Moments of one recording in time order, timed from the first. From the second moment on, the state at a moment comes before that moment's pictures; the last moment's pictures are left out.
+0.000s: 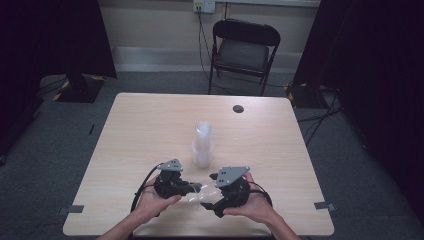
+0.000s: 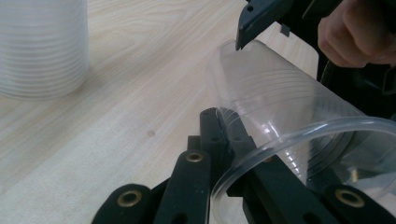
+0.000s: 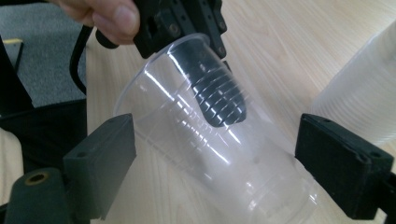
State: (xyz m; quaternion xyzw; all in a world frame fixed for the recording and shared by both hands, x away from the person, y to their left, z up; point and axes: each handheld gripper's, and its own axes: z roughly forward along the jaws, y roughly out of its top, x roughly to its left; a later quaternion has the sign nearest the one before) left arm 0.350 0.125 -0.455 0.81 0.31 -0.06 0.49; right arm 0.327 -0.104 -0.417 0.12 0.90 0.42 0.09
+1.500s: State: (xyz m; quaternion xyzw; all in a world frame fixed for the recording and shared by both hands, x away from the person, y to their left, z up) left arm 0.353 0.116 -0.462 0.81 0.33 -0.12 0.47; right arm 0.313 -0.061 -0.430 0.07 0.92 0.36 0.13
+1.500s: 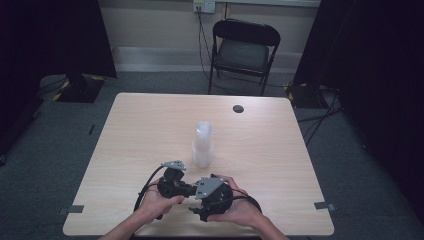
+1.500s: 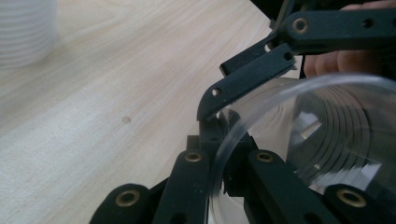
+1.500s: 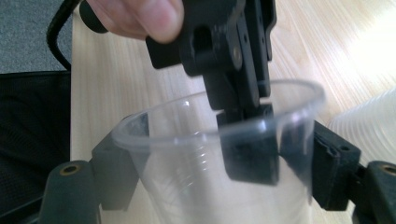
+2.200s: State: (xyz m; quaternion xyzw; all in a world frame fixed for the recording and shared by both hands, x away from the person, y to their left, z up) left arm 0.354 0.116 -0.463 0.81 0.33 -0.12 0.47; right arm 0.314 -0.063 -0.427 0.08 0.92 0.36 0.14
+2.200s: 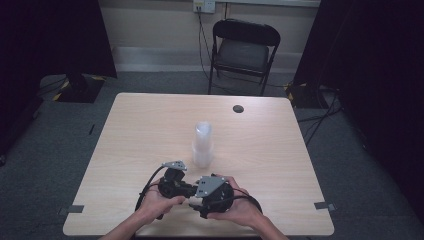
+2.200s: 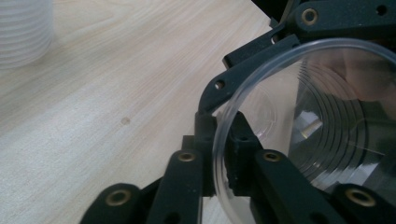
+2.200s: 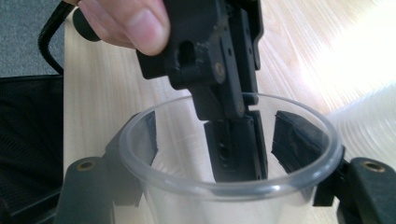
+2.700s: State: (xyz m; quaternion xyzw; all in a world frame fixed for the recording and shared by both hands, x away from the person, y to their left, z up) left arm 0.354 0.119 -0.460 0.79 0.34 -0.12 0.49; right arm 0.321 -0.072 -0.428 0.11 0.91 0.36 0.16
